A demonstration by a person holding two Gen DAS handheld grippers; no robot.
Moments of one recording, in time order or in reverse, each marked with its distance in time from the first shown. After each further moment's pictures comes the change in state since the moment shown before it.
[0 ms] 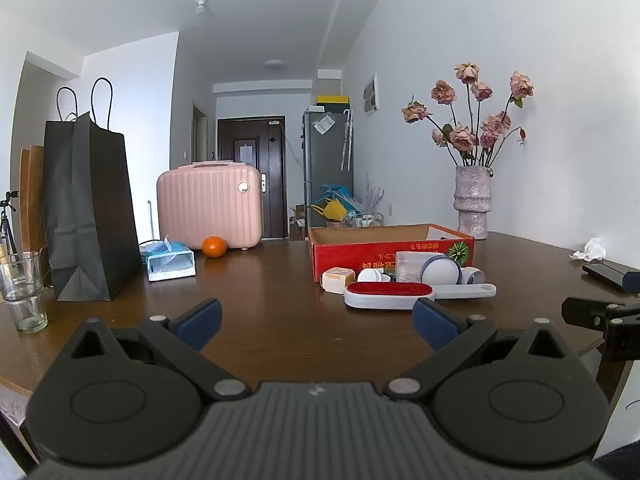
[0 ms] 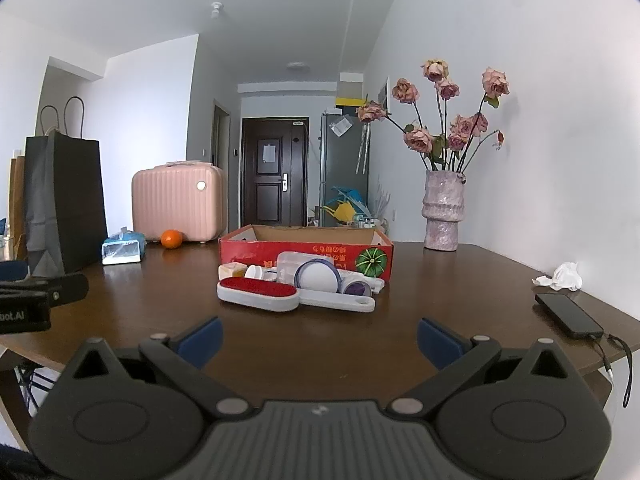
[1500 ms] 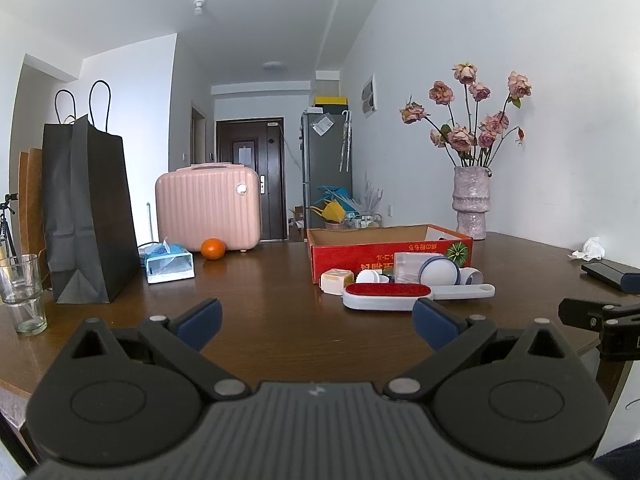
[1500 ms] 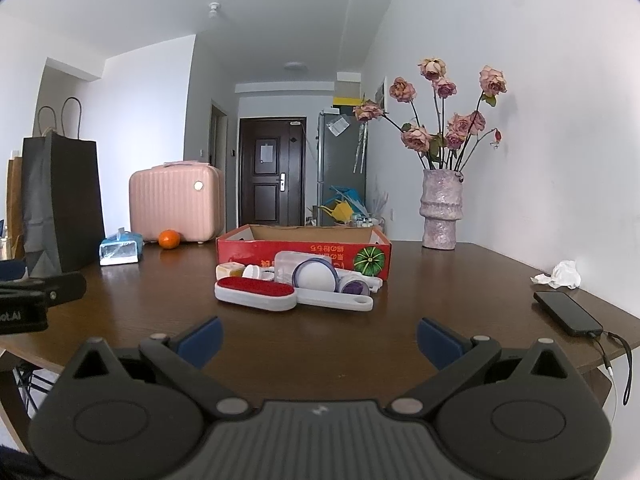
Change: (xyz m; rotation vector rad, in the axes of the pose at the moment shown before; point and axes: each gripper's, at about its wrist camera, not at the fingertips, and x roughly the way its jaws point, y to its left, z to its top) left arm 0.001 0.000 0.001 0.006 -0.004 -0.003; right arm 0.003 -0.002 -0.001 0.009 0.003 -0.003
